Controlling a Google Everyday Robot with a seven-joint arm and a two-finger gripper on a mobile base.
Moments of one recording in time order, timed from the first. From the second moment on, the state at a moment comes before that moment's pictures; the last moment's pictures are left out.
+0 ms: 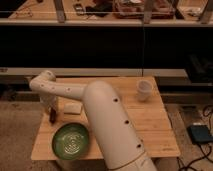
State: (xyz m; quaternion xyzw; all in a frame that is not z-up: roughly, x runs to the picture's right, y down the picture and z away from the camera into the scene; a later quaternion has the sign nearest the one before) arm -0.332 0.127 0.890 -0.17 -0.32 -0.73 0.57
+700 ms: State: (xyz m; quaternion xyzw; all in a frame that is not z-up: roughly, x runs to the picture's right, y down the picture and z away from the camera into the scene) arm -0.334 0.125 0.882 -0.16 -0.33 -0.74 0.56
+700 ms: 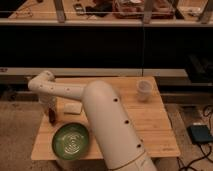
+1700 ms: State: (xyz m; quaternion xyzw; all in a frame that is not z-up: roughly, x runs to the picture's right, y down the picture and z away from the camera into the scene) arm -0.263 0.028 0.893 -0.15 -0.33 -0.67 0.65
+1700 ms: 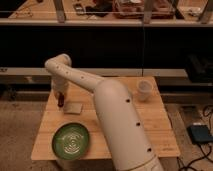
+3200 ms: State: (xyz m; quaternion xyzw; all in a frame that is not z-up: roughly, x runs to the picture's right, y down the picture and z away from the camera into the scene) arm -0.194 0.068 0.879 -0.16 -0.36 -0.64 0.66
